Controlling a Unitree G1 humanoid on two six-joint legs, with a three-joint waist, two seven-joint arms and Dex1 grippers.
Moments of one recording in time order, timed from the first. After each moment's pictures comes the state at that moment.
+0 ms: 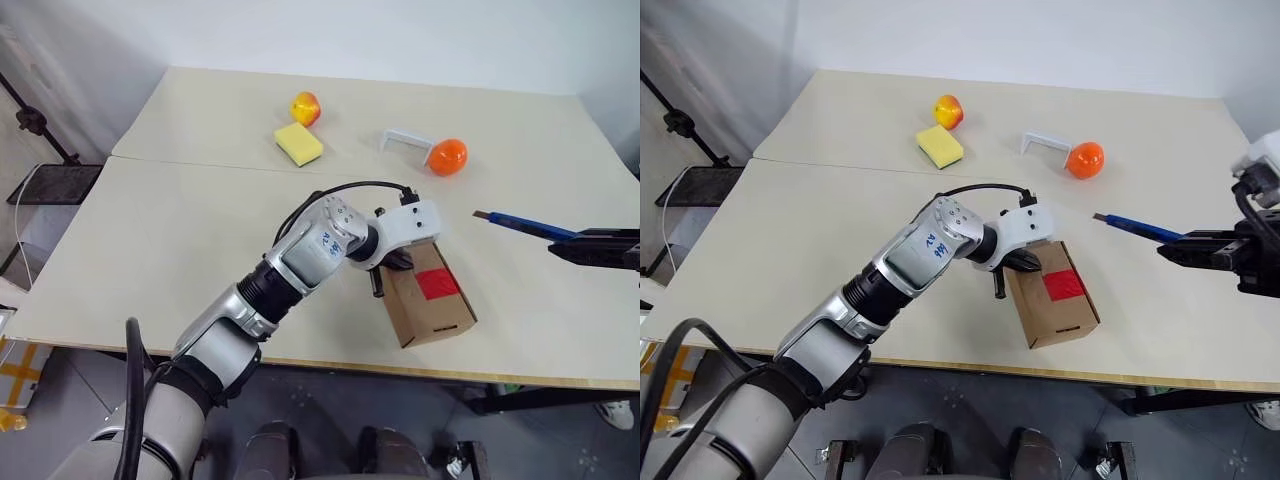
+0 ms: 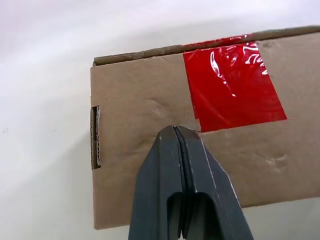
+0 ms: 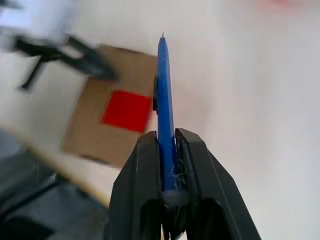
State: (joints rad) left arm -1.10 0.10 -0.53 0.29 0.06 0.81 -0.86; right arm -0.25 -1.37 -0.71 -0.34 1.37 1.52 0.32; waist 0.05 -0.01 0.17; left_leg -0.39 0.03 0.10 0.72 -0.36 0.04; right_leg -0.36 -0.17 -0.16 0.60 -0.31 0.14
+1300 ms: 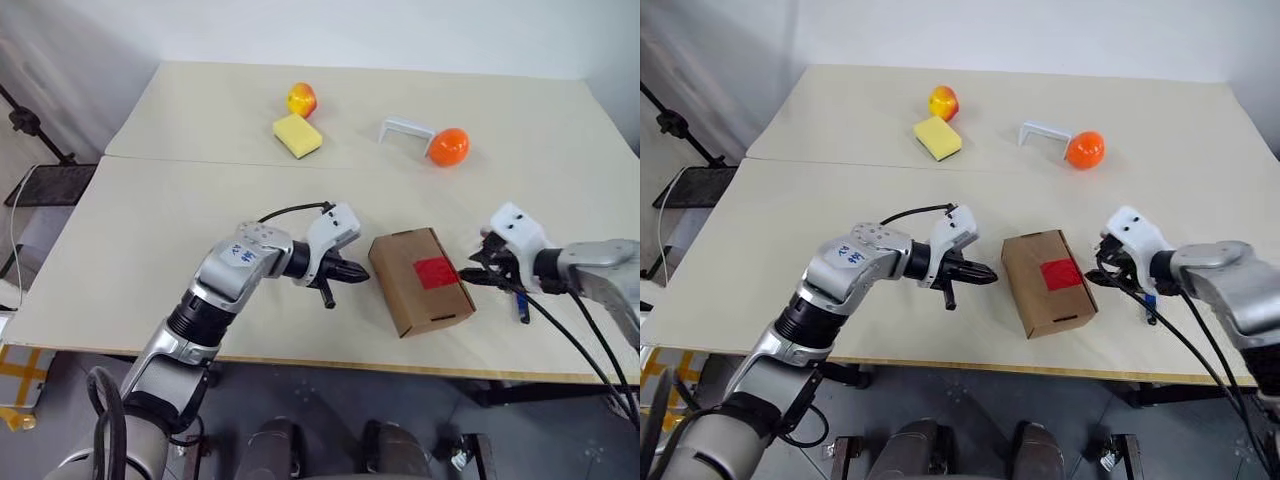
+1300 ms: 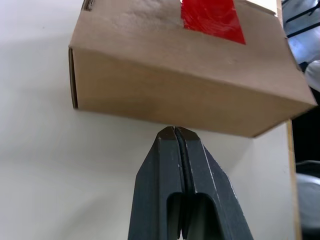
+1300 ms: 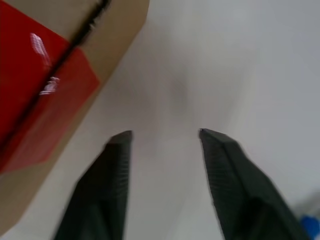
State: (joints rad) left arm -0.83 0.31 -0.35 0.02 -0.24 0.94 -0.85; right arm -0.59 -1.03 0.22 -0.04 0.39 0.87 0.81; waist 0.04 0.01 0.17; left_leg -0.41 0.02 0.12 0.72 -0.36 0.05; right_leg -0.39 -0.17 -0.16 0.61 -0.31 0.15
